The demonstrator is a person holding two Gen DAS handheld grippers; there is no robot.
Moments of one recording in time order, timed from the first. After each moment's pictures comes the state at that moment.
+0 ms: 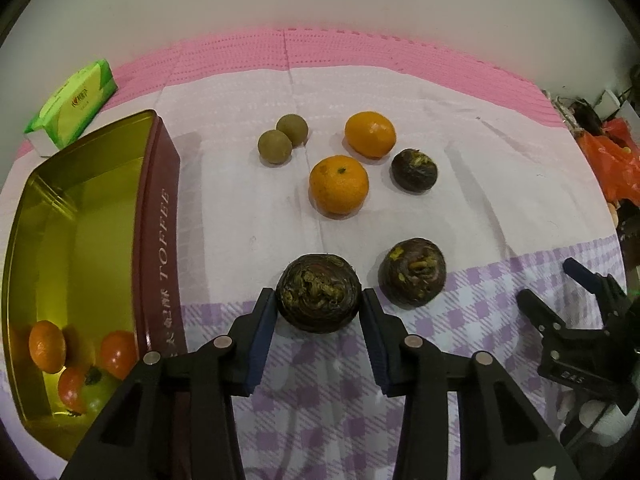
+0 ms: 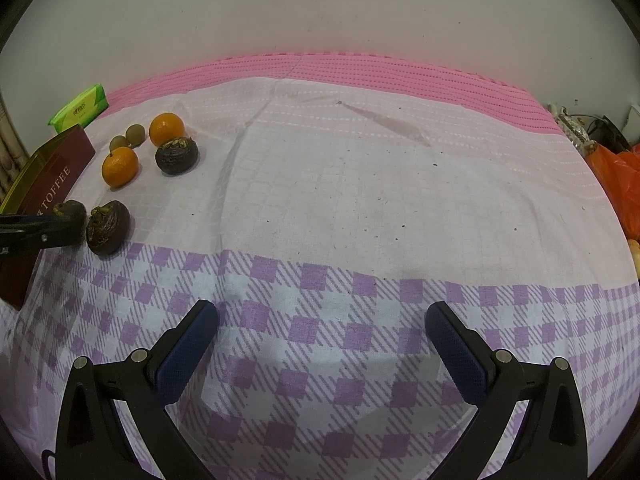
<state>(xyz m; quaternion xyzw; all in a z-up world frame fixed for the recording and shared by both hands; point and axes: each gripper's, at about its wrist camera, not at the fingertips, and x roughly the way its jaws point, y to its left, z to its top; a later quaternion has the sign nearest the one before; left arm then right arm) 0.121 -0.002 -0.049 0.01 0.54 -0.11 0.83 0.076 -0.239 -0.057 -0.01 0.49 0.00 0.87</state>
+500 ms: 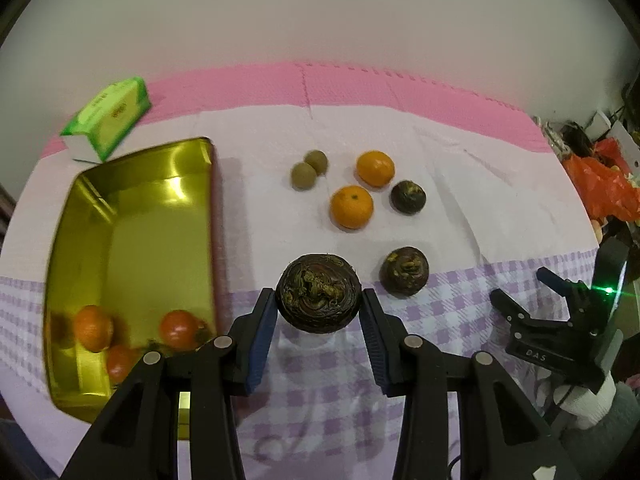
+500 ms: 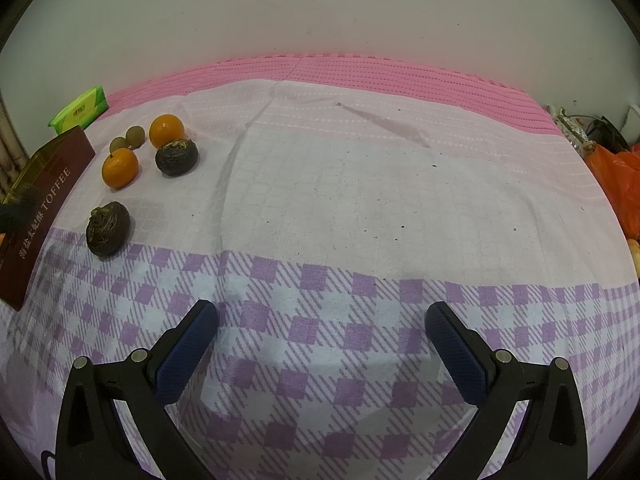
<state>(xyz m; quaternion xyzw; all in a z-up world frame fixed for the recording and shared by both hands) 0.096 0.028 0.001 0.00 0.51 -0.10 0.85 0.076 -0.239 -0.057 -0.01 0.48 0.00 0.87</state>
